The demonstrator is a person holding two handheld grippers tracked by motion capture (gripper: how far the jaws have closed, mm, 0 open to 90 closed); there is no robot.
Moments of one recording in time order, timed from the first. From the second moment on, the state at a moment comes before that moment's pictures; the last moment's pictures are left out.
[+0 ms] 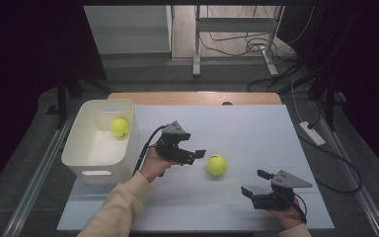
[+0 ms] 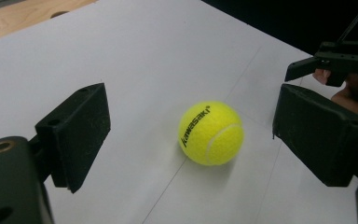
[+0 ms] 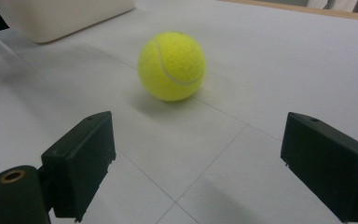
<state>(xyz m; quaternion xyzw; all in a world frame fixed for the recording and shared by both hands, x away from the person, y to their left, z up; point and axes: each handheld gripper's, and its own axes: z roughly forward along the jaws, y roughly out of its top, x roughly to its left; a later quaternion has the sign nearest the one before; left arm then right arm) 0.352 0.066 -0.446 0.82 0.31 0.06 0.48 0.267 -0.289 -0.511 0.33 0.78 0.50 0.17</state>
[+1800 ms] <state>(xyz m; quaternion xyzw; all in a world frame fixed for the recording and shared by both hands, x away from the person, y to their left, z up) 0.370 0.008 -0.479 0.85 0.28 0.03 0.44 0.266 -0.290 -0.511 0.32 0.78 0.50 0.18</state>
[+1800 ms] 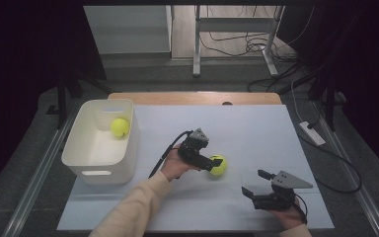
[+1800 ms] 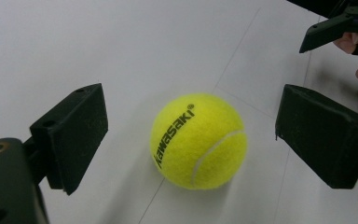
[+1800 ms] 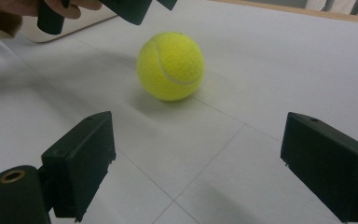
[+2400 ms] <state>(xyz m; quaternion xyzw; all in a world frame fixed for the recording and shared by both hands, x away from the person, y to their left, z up) 0.377 -0.011 -0.494 0.86 0.29 0.01 0.41 0.266 -0.290 -0.512 0.32 0.78 0.50 0.18</state>
